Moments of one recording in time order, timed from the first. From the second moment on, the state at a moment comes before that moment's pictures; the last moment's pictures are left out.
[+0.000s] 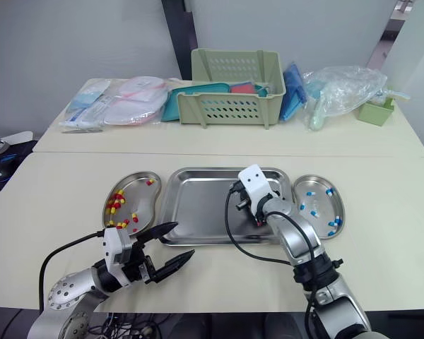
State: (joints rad) left arm 0.24 0.50 0.08 -0.30 -0.49 0.04 -0.94; right arm -0.52 -0.15 0.31 -0.08 0.03 0.84 0.22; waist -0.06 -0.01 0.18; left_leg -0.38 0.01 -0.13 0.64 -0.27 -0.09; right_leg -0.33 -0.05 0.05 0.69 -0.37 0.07
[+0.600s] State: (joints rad) left arm 0.22 0.56 0.06 -0.31 -0.49 0.03 -1.04; right arm -0.36 -0.33 0.21 -0.54 0.13 0.94 0.39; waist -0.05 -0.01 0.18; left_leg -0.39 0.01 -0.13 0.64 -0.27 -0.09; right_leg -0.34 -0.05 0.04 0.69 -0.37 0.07
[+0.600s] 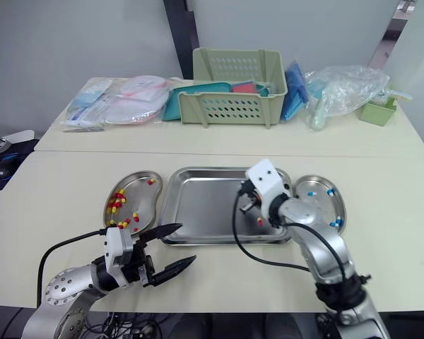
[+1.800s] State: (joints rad) left arm 0.17 0.58 0.05 -0.29 -0.53 0.00 -1.12; right arm 0.11 -0.65 -0.34 -0.73 0.34 0.96 0.55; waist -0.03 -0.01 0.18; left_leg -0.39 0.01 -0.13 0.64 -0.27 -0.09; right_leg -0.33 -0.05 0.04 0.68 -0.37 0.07
